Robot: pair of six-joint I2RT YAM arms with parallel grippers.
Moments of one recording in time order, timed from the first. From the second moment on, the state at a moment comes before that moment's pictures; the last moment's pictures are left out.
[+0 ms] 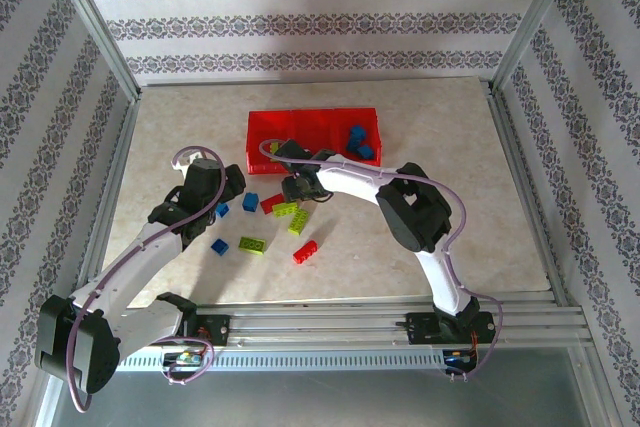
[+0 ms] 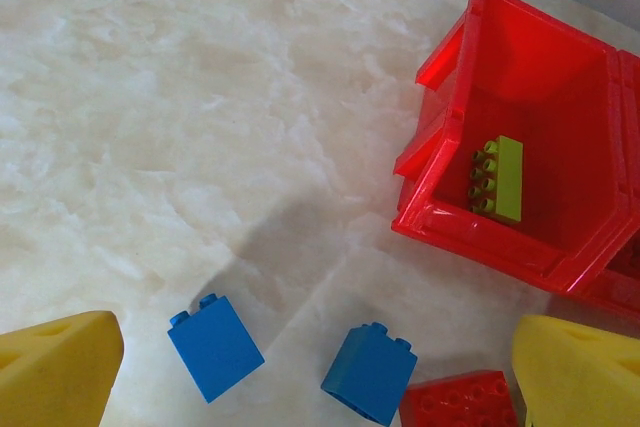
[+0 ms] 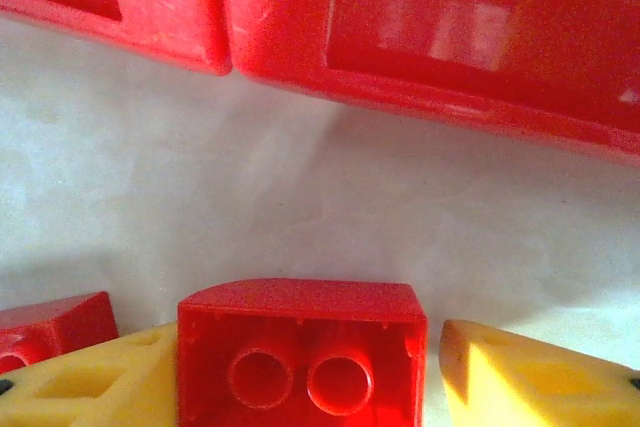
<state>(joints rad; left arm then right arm) -0.32 1.05 0.70 -0.37 -0.36 -0.67 0.78 2.18 1.61 -0.64 0.11 0.54</state>
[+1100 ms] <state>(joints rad) -0.32 1.05 0.70 -0.37 -0.35 -0.68 0.68 2.04 1.68 -0.63 0.25 0.31</state>
